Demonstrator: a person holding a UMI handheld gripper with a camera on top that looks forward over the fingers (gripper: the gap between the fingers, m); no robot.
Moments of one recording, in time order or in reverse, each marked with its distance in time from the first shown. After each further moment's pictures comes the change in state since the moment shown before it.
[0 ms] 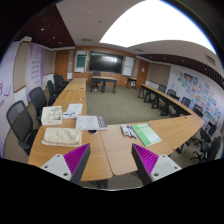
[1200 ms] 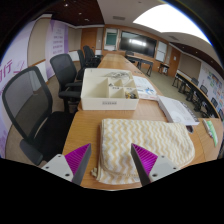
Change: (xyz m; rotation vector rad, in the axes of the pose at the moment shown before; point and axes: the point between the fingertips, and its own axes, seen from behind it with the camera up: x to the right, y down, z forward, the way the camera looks) arm -0.523 0.105 0.325 -0.196 -0.237 -0.125
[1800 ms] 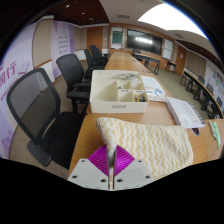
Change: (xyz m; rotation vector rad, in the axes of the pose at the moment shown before) arm -0.025 -0.014 -0.005 -0.025 -0.092 -0.001
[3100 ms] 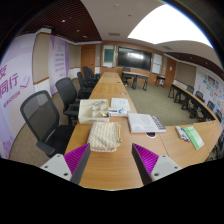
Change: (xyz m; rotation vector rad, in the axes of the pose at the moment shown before) arm 0.128 -0.002 -0.270 0.193 0.066 0.025
